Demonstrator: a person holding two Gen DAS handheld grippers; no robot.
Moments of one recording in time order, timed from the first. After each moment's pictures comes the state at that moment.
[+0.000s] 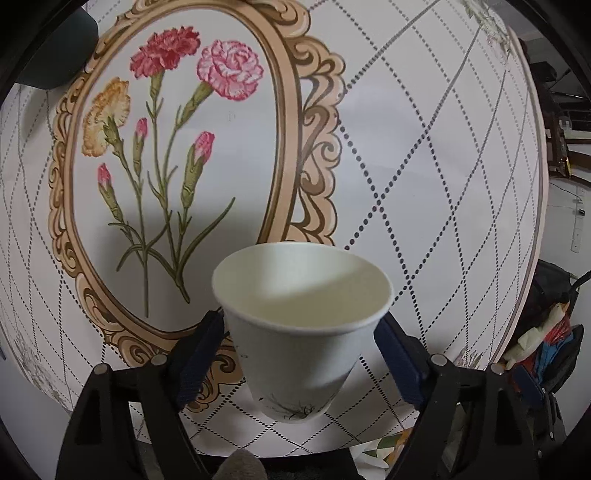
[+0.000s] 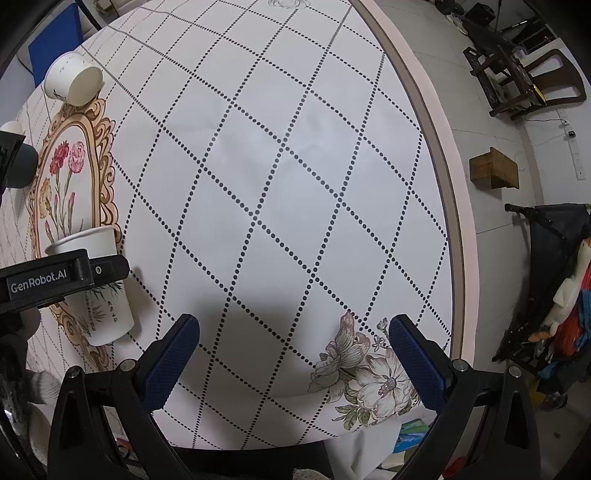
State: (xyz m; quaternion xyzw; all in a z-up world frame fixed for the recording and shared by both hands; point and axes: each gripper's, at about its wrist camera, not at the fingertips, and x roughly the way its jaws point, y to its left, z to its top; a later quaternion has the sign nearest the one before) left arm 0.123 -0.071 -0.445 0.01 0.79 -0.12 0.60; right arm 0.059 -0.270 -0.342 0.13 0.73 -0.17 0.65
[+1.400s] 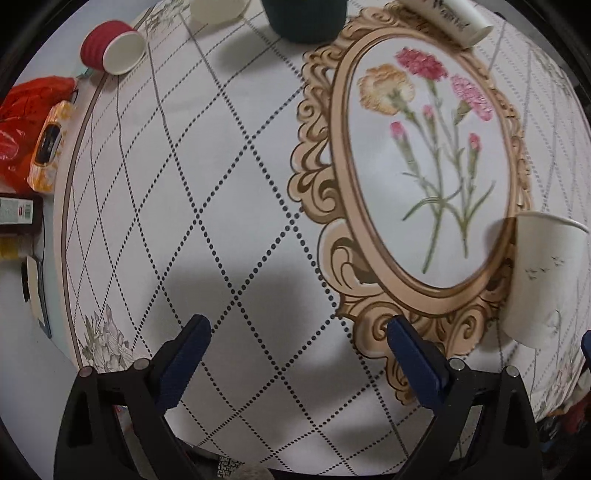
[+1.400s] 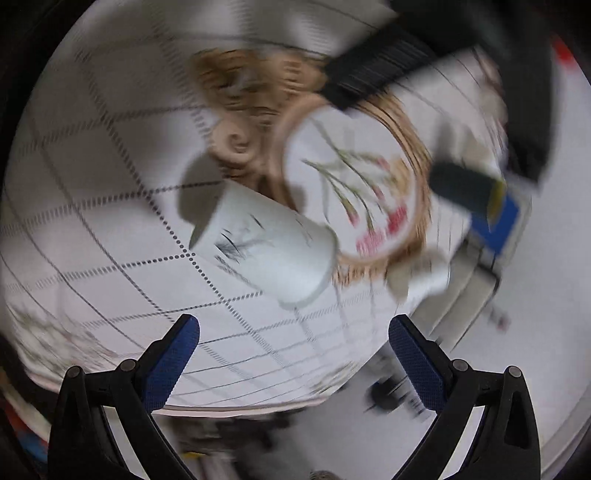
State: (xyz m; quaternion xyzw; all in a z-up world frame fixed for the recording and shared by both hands) left arm 0.102 0.068 -0.416 0.07 0.72 0.01 0.69; right arm 0.026 -0.042 -0.363 -0.80 0.33 0.31 0.38
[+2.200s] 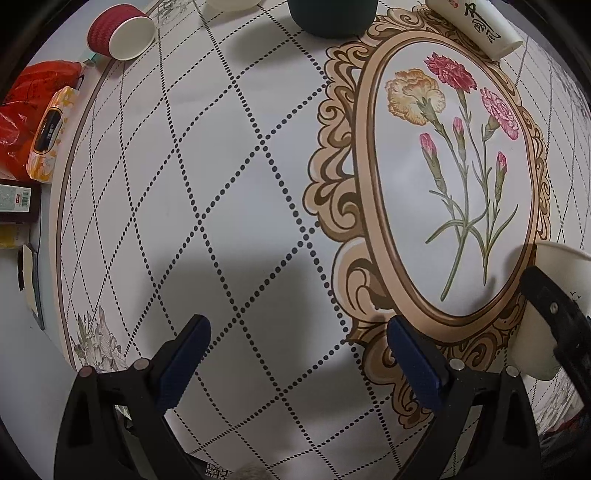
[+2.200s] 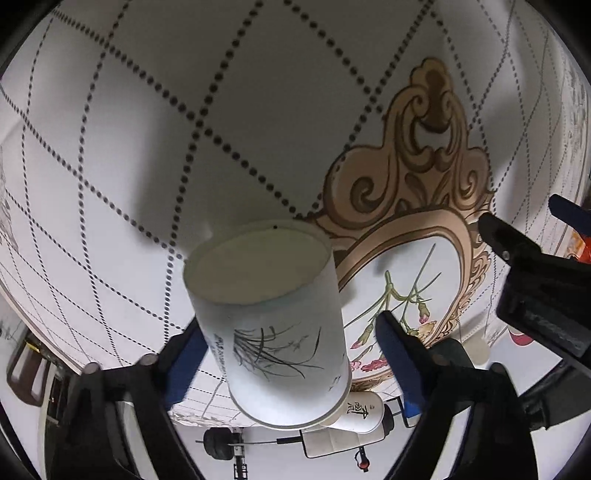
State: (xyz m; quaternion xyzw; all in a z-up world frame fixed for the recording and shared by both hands) left arm 0.116 0.073 -0.431 0.05 0.72 0.03 0.69; right arm 0.044 -0.067 -0.446 -0.89 0.12 0.43 0.13
